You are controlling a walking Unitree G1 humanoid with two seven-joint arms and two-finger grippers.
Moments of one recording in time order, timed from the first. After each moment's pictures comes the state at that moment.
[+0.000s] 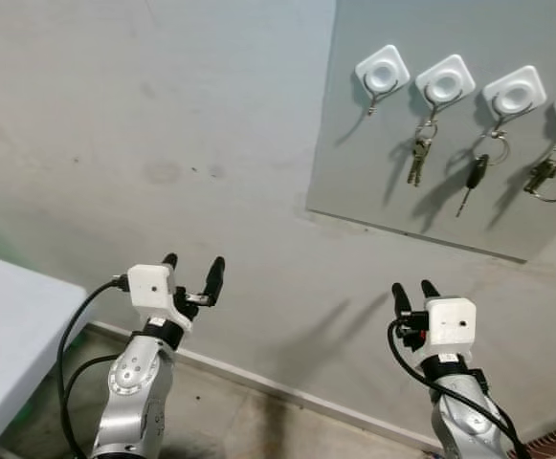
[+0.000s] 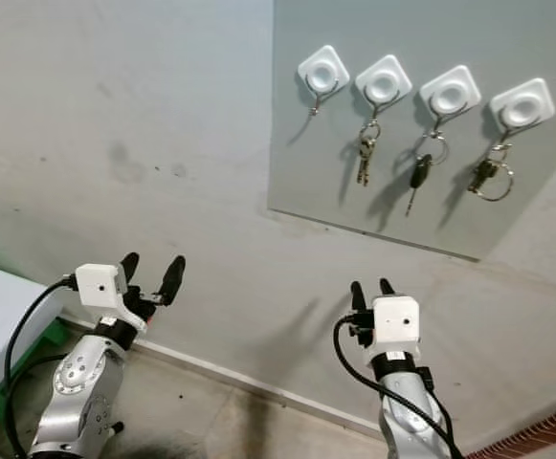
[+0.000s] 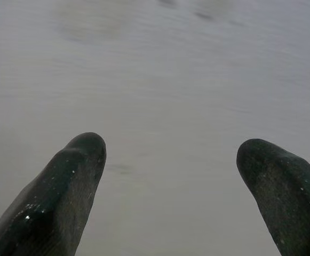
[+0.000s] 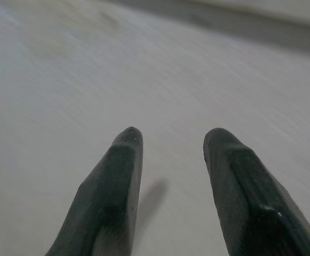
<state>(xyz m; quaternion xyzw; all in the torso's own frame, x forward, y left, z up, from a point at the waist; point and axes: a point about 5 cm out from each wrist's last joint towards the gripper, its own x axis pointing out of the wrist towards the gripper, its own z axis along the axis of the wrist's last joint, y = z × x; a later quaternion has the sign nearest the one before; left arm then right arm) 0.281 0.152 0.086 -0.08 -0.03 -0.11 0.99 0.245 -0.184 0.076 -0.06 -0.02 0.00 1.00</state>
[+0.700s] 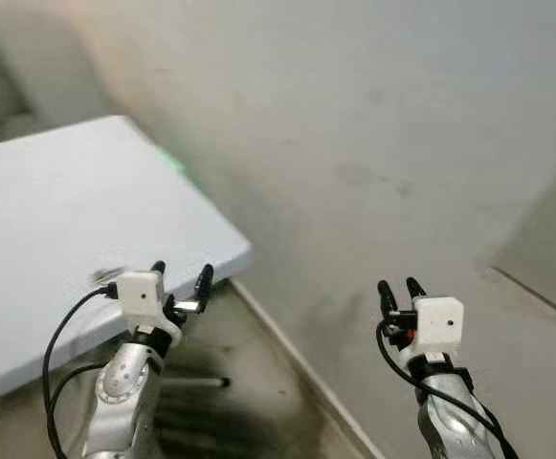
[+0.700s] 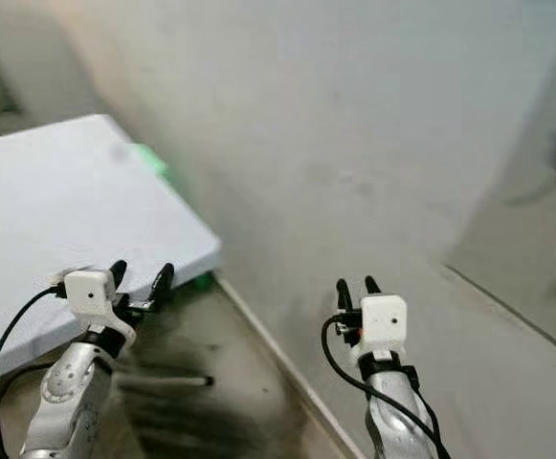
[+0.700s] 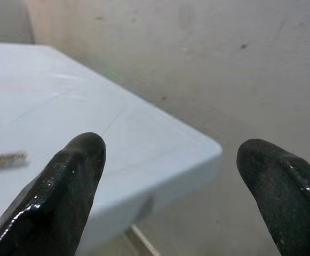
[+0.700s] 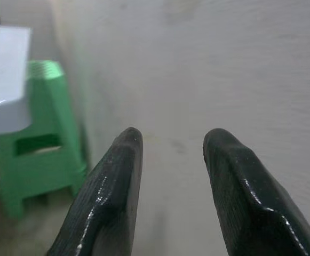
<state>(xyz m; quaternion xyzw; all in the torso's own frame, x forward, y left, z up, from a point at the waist) 0.274 0.151 0.080 -0.09 -0.02 -0.11 0.99 0.243 -0.176 0.075 -0.06 -0.02 0.01 1.00</state>
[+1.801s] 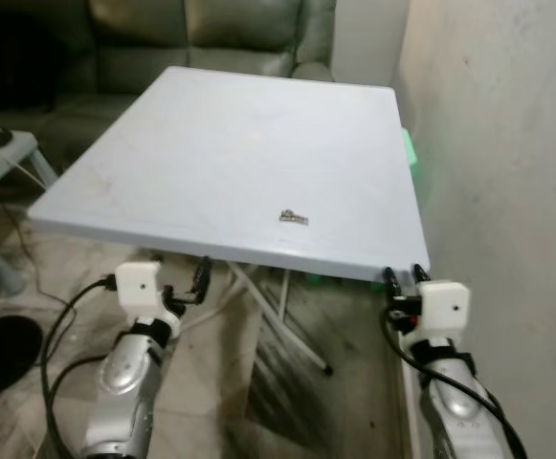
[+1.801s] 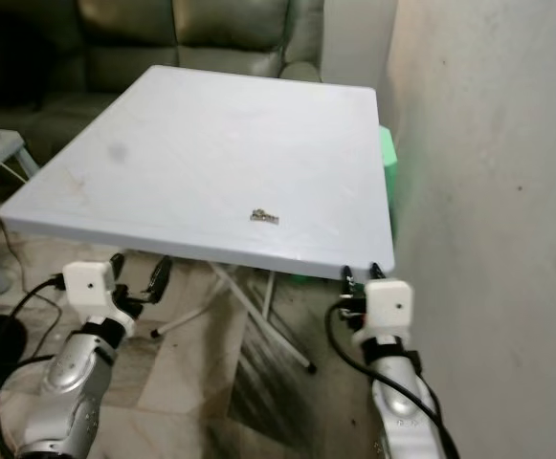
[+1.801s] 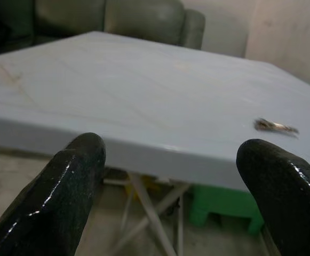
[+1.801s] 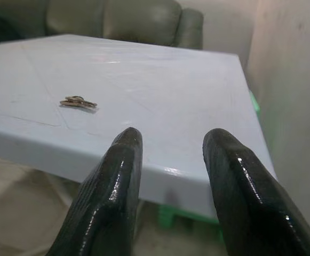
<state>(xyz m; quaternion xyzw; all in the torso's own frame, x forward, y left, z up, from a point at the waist) 0.279 0.162 0.084 -0.08 -0.01 -0.07 0.99 0.255 -0.171 0.085 -0.02 -0.04 0.02 1.00</state>
